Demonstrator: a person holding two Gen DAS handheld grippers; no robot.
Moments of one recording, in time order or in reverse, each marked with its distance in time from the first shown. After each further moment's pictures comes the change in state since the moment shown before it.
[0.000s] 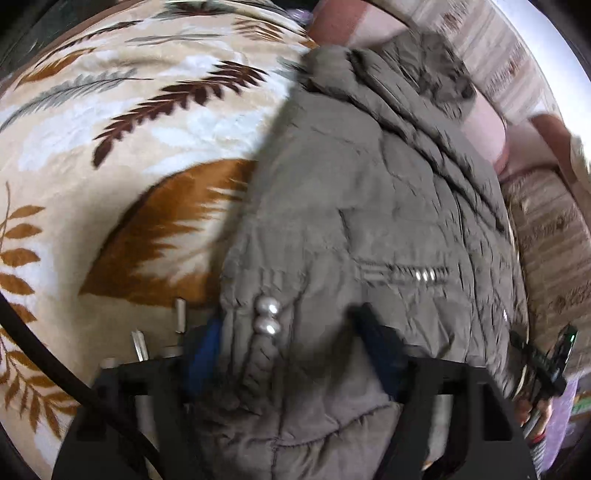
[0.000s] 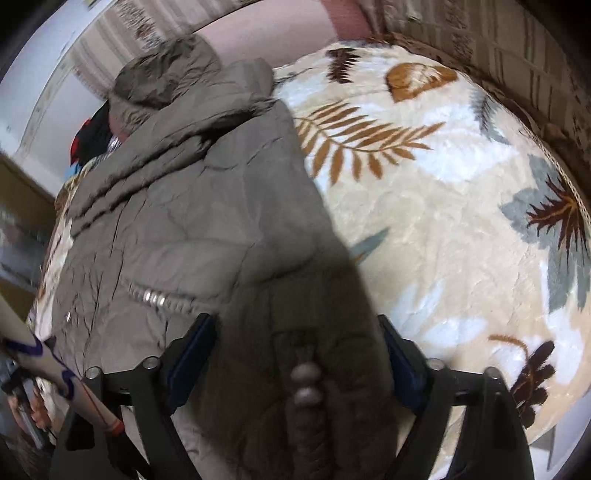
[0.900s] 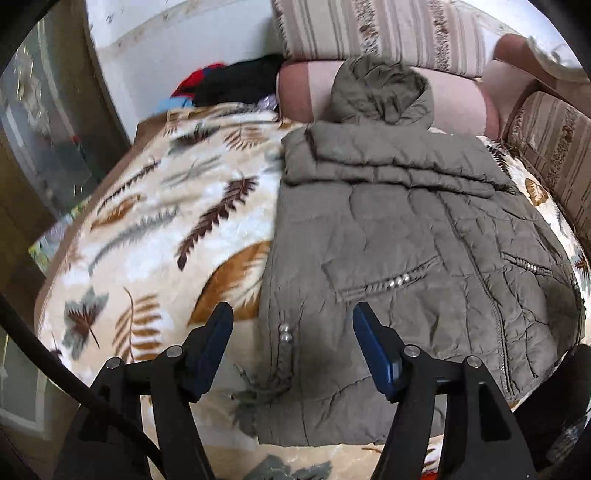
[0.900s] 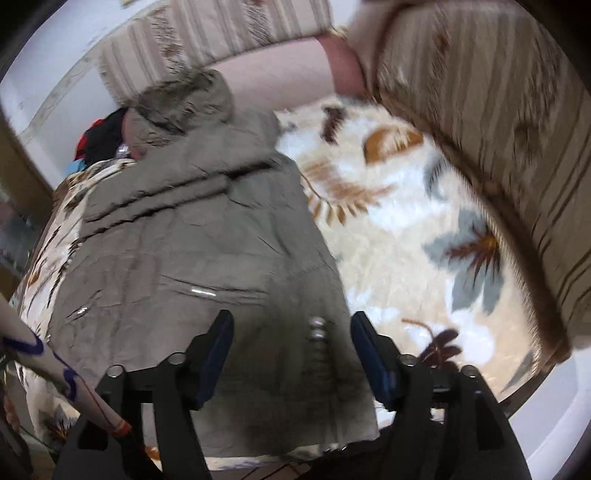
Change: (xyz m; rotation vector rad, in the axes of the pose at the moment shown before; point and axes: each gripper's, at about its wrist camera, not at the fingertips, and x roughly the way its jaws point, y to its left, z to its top) left arm -0.101 -0.085 -0.031 0.343 -0.278 0.359; right arm -0.119 0.032 -0.002 -0.102 -0.143 -0.105
